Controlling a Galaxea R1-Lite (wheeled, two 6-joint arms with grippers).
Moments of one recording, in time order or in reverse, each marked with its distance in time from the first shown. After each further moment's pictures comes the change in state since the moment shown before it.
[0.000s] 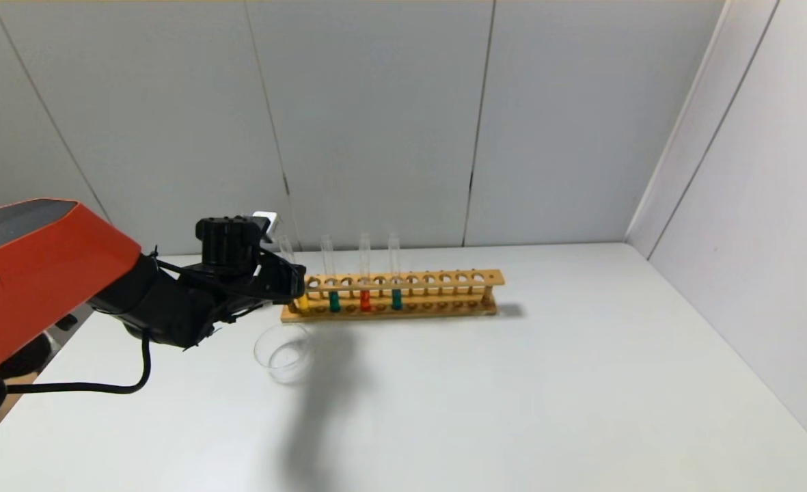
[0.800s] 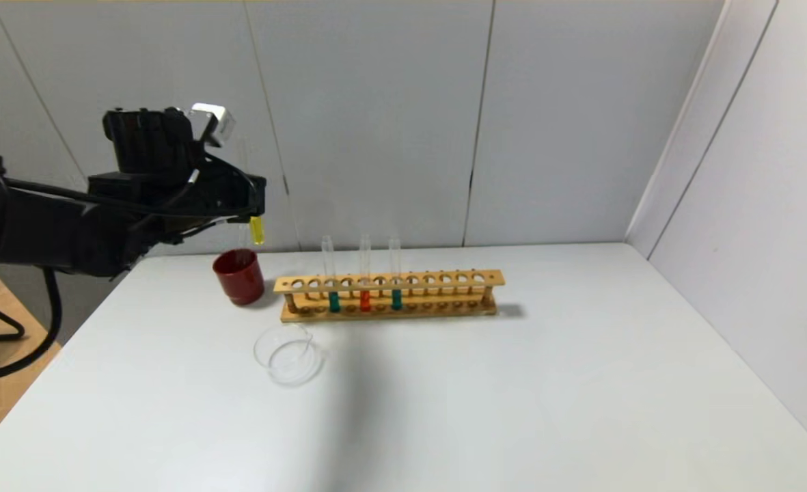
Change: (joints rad) left arm 0.037 -0.286 -0.182 0.225 0.077 0.136; right arm 0.000 0.000 0.000 0.000 0.000 0.000
